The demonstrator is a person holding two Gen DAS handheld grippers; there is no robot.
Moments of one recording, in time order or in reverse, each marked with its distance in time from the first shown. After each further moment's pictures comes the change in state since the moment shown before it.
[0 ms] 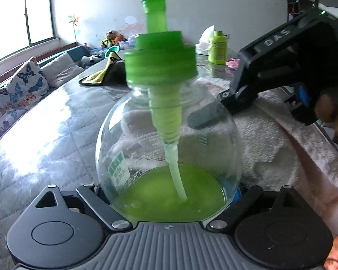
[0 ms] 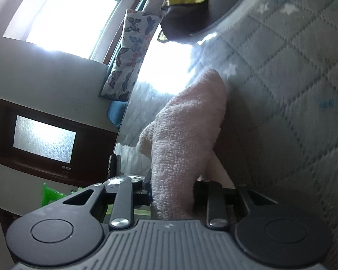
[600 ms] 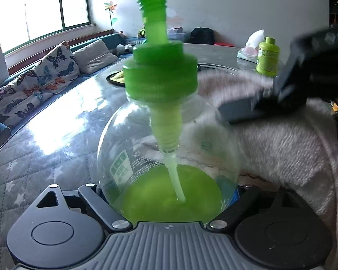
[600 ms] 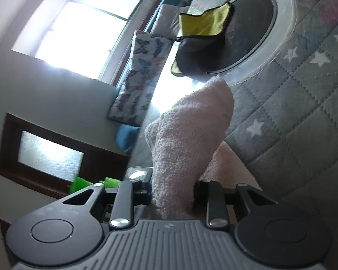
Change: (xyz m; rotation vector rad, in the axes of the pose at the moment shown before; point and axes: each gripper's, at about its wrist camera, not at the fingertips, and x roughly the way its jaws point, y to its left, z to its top) left arm 0.052 0.024 0.052 -0.131 0.037 0.155; right arm 0.011 0.013 0.049 -0.014 -0.119 0.022
